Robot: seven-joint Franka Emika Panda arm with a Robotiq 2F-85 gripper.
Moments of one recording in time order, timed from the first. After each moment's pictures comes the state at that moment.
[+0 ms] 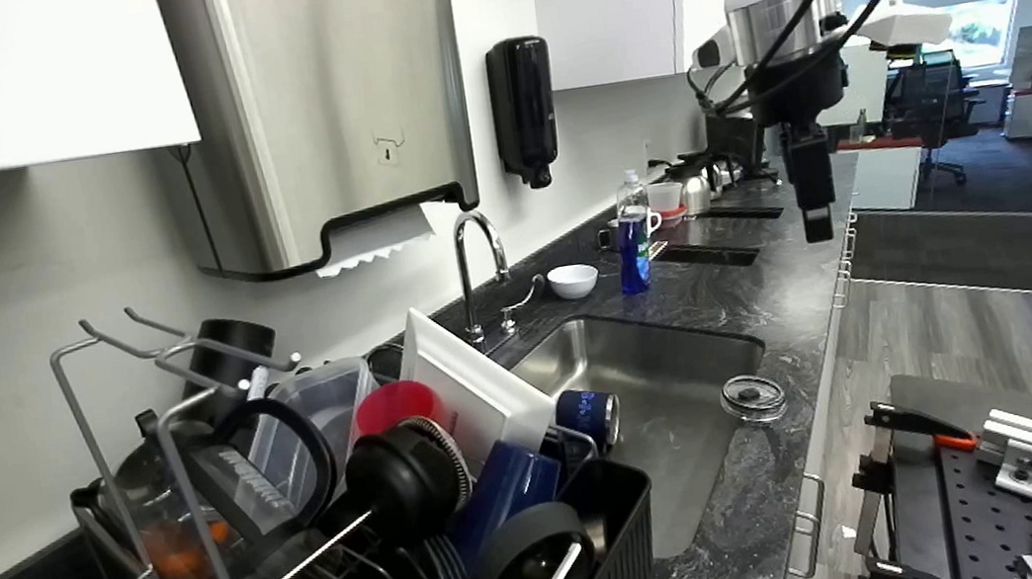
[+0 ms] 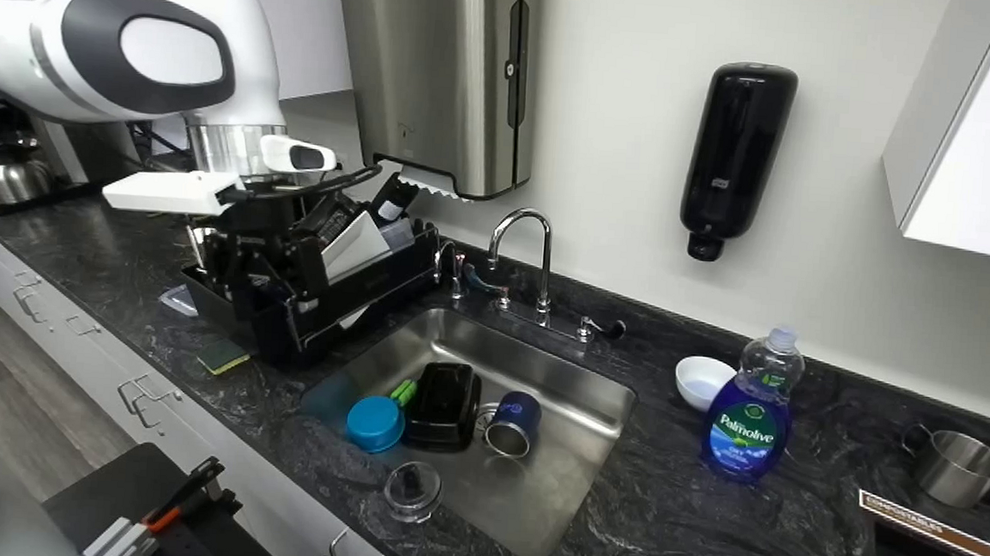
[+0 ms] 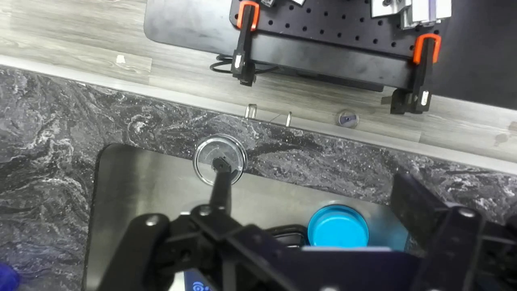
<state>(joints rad) 0.03 -0.68 0.04 -2.72 -0.14 1.87 -0.09</state>
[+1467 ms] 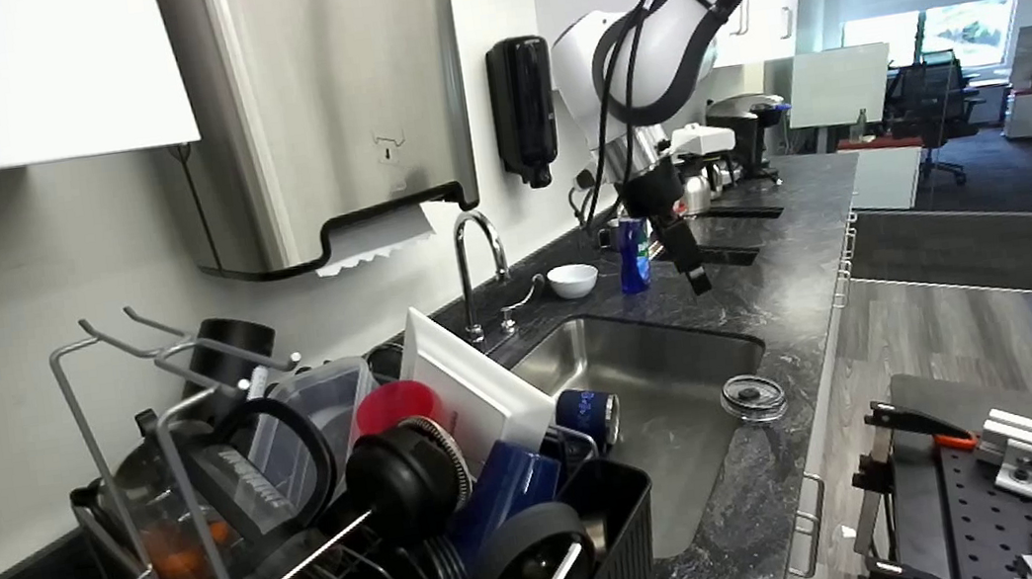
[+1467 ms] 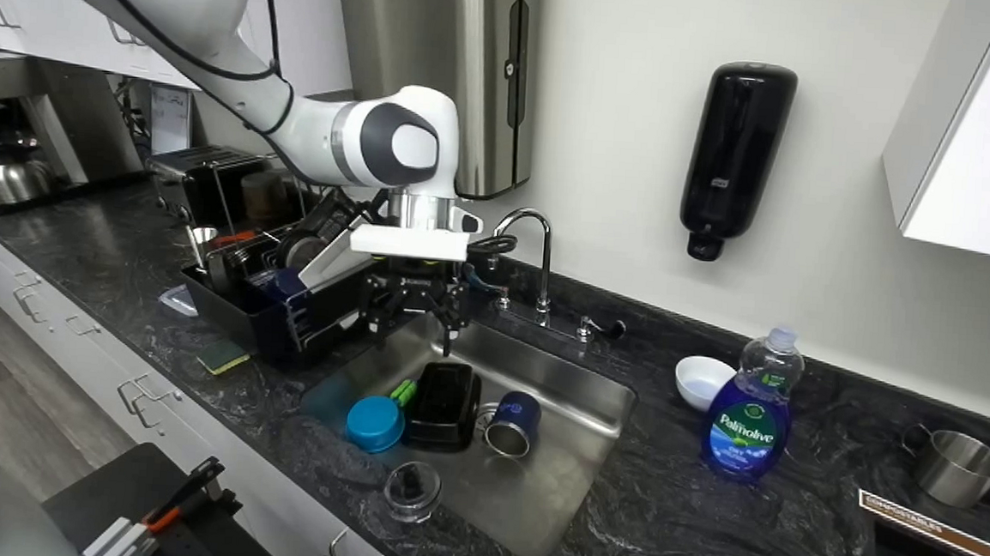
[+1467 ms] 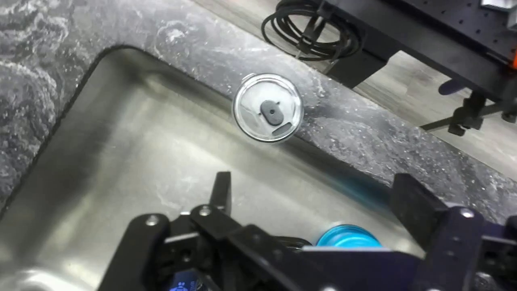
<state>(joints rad) -0.03 0.08 -0.07 -2.28 -0.22 2.01 -0.52</state>
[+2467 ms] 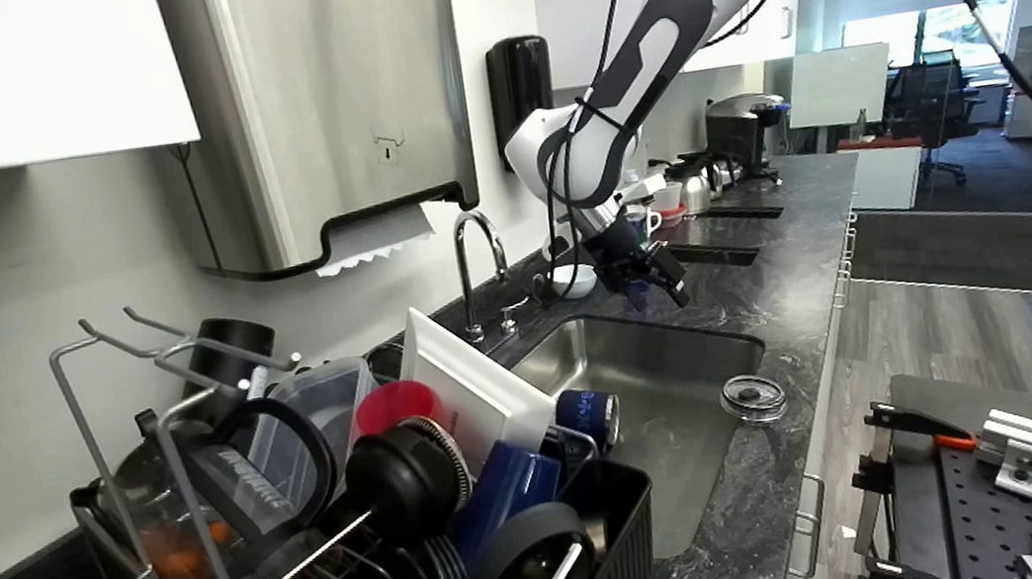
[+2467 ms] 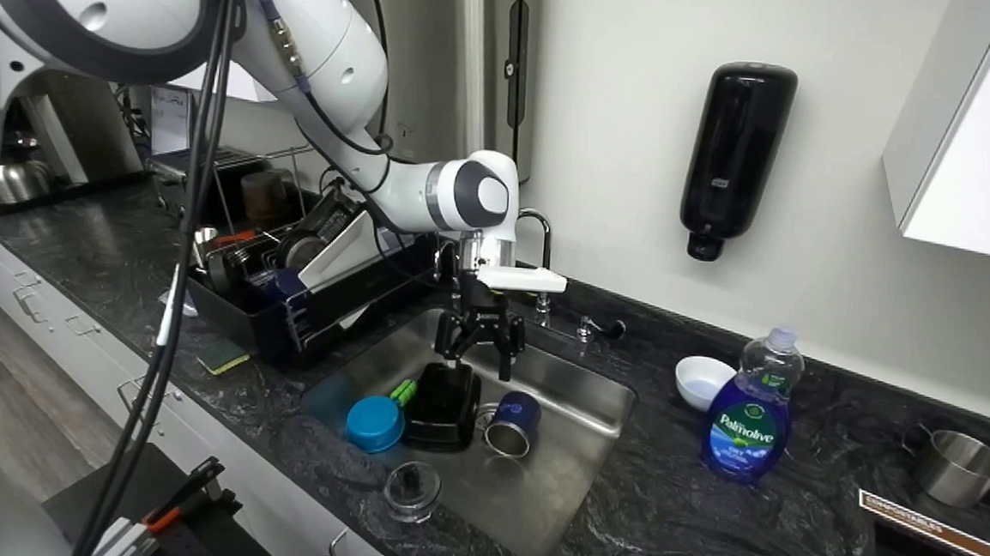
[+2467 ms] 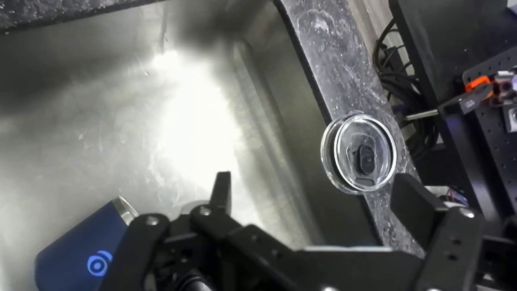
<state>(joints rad) -0.09 0.49 -0.06 -1.91 -0.35 1.93 -1.19</state>
